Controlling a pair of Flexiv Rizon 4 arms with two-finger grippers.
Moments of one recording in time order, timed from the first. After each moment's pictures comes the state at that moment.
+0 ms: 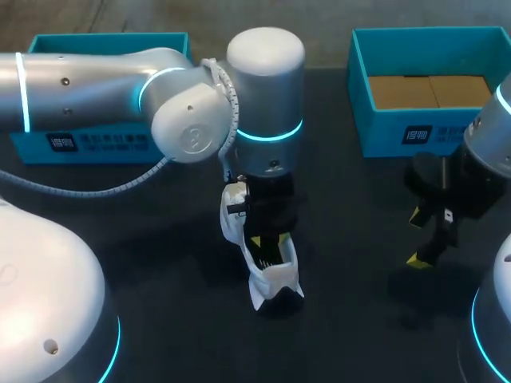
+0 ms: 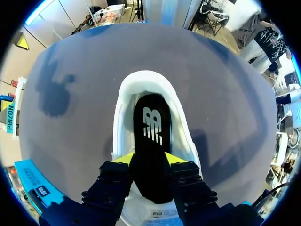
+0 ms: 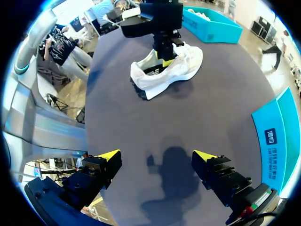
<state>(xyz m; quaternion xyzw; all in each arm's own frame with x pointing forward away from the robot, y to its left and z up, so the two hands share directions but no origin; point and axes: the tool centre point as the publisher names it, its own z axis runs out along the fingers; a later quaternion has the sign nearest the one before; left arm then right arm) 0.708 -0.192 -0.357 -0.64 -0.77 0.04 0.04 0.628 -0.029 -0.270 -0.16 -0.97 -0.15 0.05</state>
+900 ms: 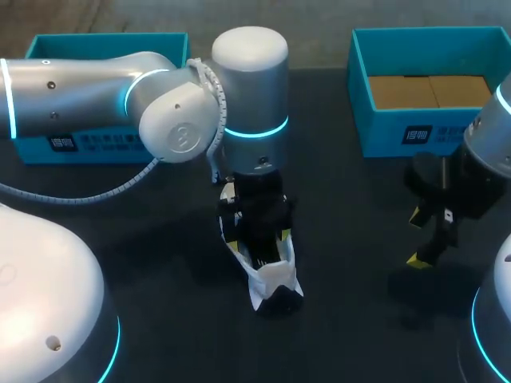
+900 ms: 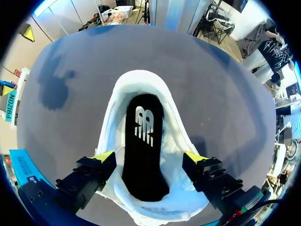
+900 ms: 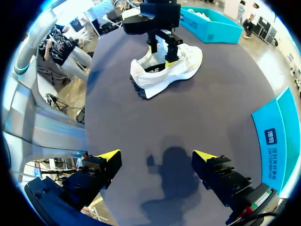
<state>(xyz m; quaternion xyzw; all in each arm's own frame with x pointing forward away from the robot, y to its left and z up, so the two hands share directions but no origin) 0.706 -0.173 -0.360 -0.61 -0.79 0.06 0.05 0.628 -0.029 -0.270 -0.16 -0.97 -0.15 0.05</state>
